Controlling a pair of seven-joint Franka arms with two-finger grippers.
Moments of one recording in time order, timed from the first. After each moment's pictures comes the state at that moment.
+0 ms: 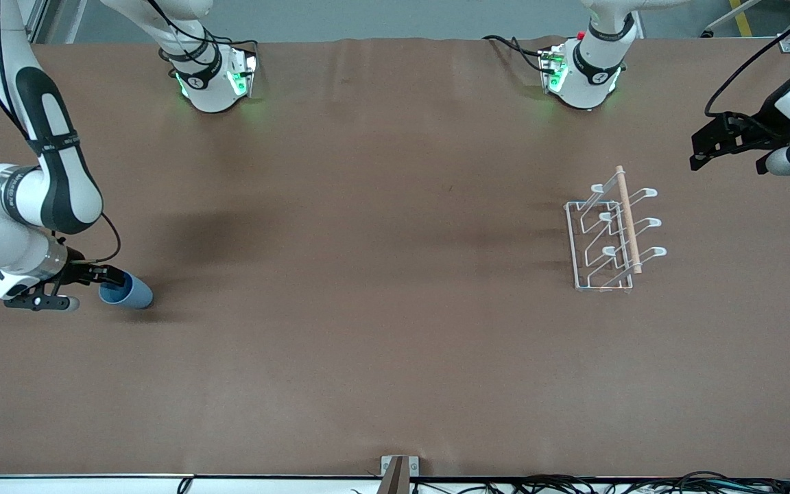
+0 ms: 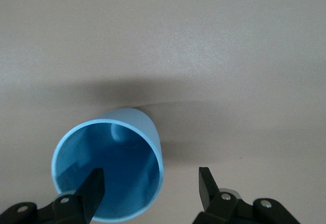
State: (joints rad) left arm 0.04 -0.01 -0.15 -1.50 -0.01 1.49 -0.03; right arm -0.18 0.42 -0.04 -1.96 0.00 2.36 -0.17
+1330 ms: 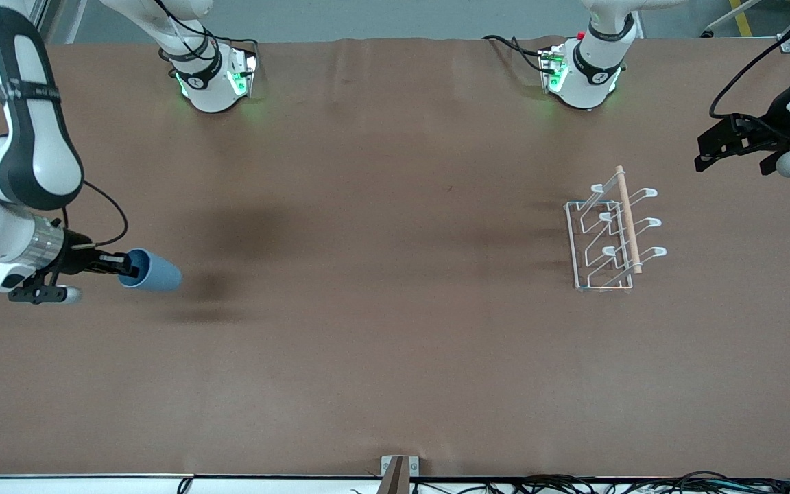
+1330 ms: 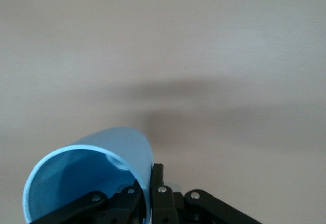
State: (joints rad) left arm 0.06 -0.01 -0.15 -1.50 -0.02 1.49 -0.02; right arm -0.17 0.24 0.11 -1.88 0.31 2.06 -0.16
